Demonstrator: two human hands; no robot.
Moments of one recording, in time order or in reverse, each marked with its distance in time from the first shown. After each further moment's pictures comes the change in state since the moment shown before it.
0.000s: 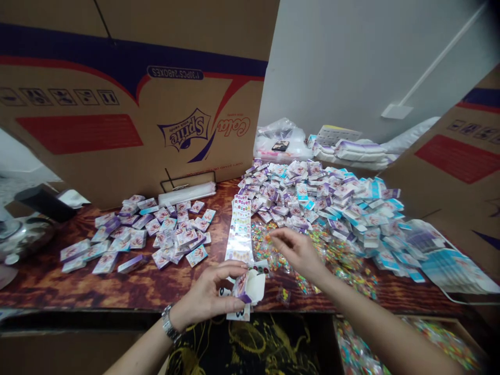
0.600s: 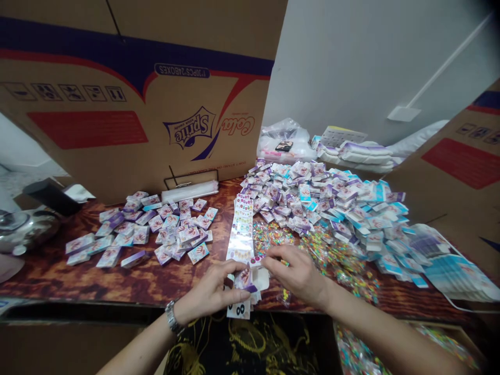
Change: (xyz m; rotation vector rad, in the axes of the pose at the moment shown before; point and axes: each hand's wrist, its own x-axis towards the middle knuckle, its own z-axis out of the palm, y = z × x) left_hand 0.005 0.006 0.003 0.122 -0.072 -0.080; right_hand -0.019 -0.001 0.003 -0.525 -0.101 -0.634
